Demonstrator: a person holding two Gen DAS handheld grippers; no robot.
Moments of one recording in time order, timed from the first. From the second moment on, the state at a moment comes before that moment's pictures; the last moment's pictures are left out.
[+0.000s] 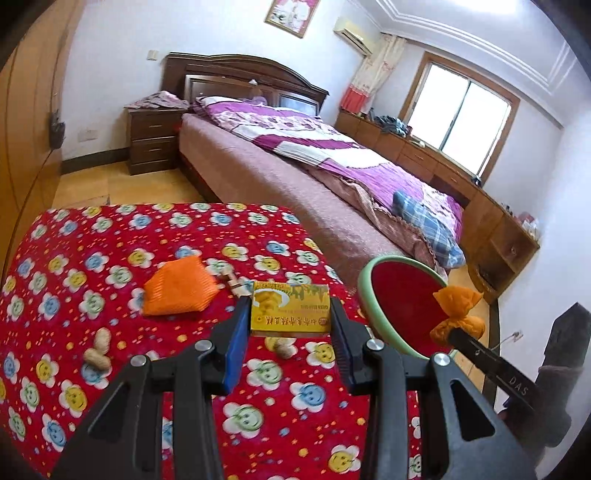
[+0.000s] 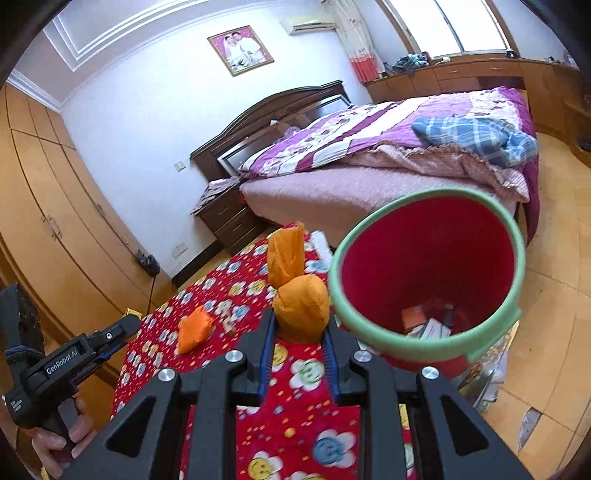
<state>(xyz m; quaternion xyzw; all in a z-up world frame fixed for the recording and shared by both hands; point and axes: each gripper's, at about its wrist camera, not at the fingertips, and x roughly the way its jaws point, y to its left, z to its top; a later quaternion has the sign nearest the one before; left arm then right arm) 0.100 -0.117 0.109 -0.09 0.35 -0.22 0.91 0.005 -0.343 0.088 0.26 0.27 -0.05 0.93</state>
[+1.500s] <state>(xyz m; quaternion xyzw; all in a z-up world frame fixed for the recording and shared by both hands) 0.138 -0.335 0.043 0.07 0.39 -0.35 0.85 0.019 -0.469 0.032 0.32 0.29 -0.15 0.89</state>
